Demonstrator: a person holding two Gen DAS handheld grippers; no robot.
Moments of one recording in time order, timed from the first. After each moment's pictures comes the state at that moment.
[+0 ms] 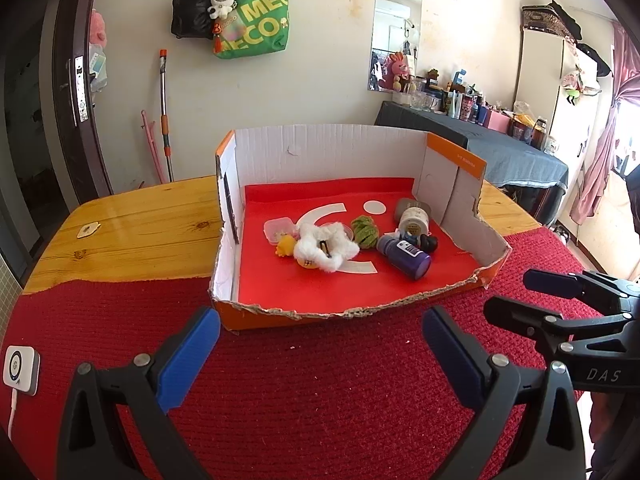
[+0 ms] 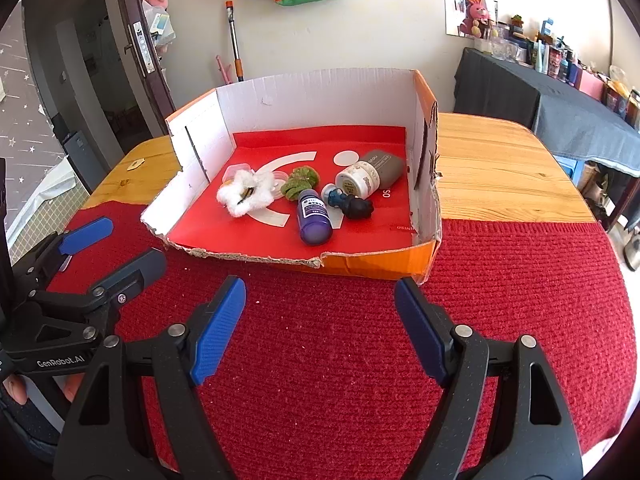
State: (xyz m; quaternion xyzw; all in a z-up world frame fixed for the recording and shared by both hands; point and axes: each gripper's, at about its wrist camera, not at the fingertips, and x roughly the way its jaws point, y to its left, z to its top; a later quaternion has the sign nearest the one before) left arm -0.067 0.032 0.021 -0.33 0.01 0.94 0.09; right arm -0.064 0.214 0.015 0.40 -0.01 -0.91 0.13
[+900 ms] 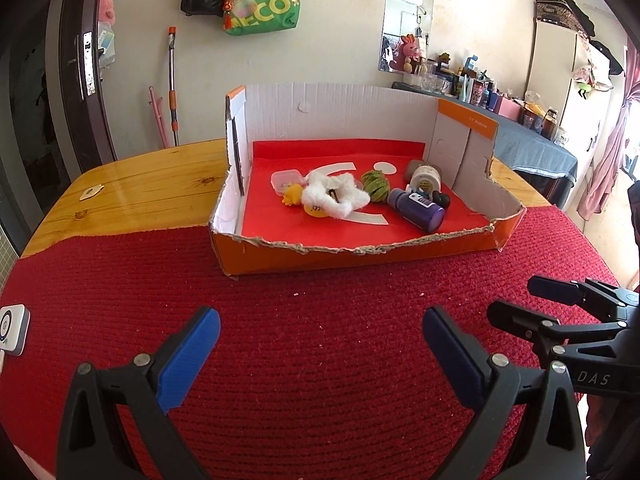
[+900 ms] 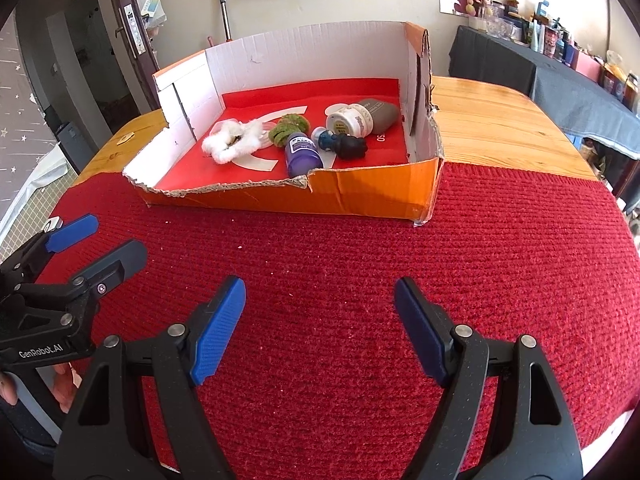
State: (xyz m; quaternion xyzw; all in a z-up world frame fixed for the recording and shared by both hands) left arm -0.055 0.029 -0.013 -0.37 0.00 0.93 0.07; right arm -0.052 0.220 -0.027 0.43 -0.01 -0.90 0.12
